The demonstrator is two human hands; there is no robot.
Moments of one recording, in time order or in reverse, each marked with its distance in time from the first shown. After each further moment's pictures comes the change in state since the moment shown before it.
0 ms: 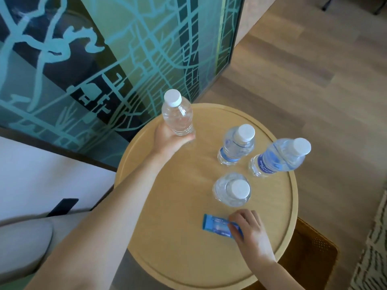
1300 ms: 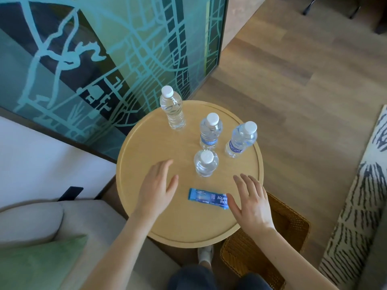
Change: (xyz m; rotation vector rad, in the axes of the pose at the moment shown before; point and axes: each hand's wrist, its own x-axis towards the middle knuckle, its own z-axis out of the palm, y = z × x) left_hand -0.202 -0.001 -0.023 0.568 -0.044 0.357; right_hand -0.026 -0.021 -0.108 -0.247 0.035 0.049
